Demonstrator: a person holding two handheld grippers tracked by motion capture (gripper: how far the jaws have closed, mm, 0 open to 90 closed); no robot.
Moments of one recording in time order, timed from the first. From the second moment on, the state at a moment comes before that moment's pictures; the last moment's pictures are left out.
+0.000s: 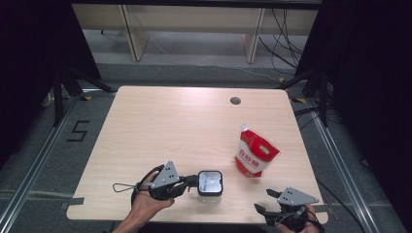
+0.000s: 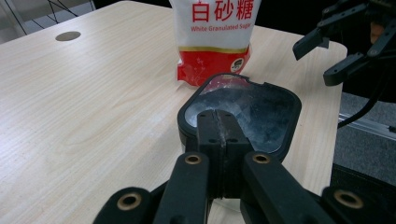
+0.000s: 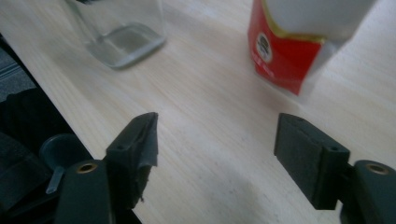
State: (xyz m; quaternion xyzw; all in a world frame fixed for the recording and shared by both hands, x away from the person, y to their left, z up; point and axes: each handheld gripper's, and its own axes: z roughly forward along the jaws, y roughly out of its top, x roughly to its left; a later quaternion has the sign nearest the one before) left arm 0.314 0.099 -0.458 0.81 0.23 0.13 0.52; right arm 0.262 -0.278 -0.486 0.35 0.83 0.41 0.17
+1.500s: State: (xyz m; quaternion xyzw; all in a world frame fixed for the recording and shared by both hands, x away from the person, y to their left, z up) left arm 0.317 0.106 -0.463 0.80 0.24 0.13 0.53; right arm 0.269 -0.214 -0.470 0.25 0.83 0.46 0.21
